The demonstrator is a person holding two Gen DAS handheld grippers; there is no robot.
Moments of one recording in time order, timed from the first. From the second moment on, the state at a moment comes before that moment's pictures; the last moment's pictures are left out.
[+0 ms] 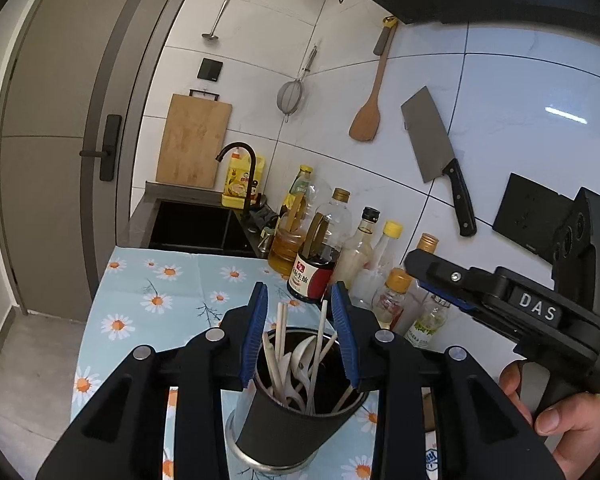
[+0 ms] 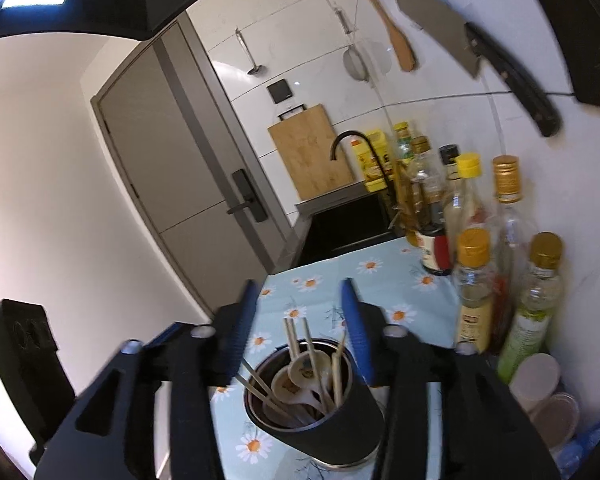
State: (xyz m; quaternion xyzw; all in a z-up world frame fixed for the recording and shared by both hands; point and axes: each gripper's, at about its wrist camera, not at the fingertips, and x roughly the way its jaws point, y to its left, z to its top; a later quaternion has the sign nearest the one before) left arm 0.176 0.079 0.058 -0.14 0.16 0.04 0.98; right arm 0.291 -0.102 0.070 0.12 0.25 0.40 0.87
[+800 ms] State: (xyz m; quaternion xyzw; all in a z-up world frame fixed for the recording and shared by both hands) left arm 0.049 0.000 0.050 -0.07 0.19 0.08 0.98; right arm 0.178 -0.201 0.063 0.01 0.25 0.42 0.87
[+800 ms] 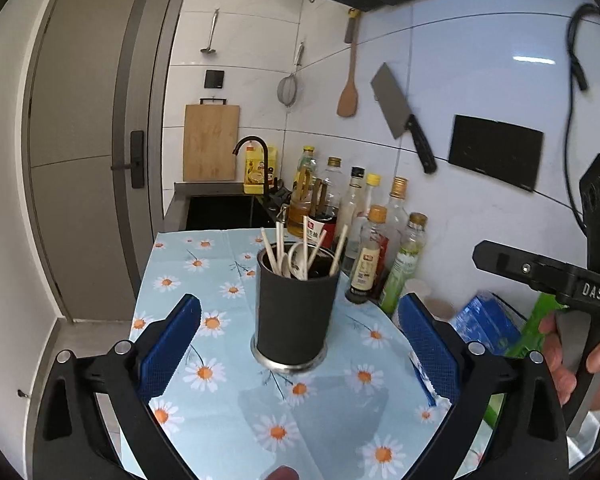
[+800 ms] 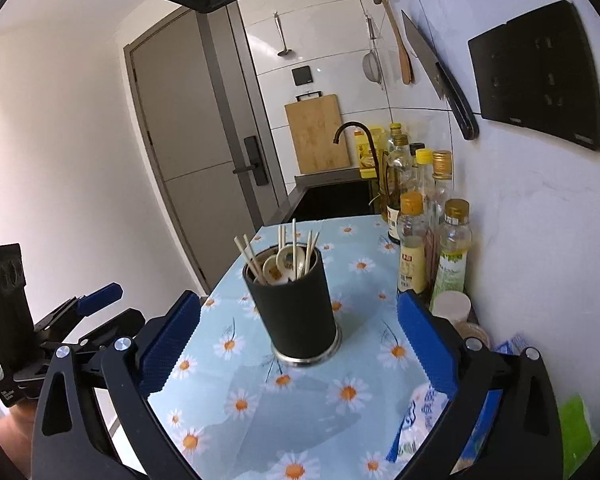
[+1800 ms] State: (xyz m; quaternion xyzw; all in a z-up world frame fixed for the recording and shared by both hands) left arm -0.004 -0.037 0.005 -0.10 0.28 0.08 0.95; right arm 0.130 -0.228 0.008 -0.06 0.32 0.43 0.84
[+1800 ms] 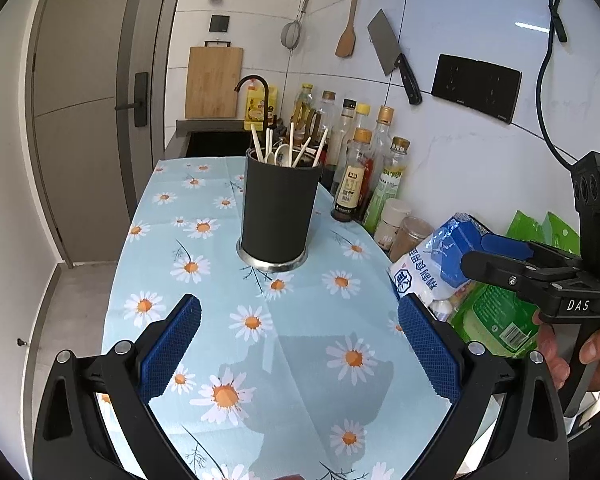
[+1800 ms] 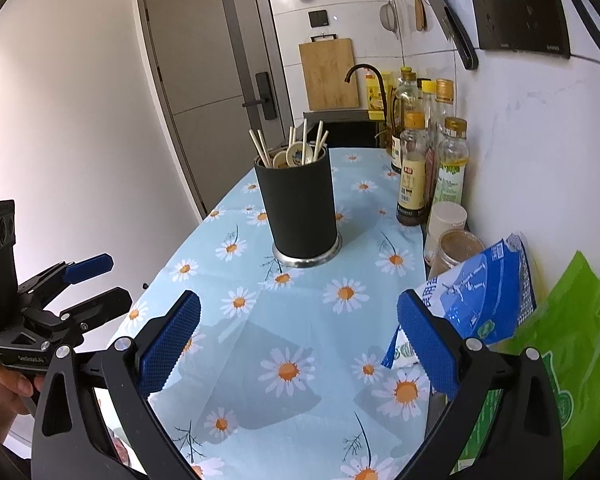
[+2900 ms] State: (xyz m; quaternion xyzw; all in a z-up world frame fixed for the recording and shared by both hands) left arm 0.008 -0.039 -0.005 -0.10 0.32 0.08 0.94; right arm 0.132 -0.229 -0.007 -0.06 0.34 0.43 0.84
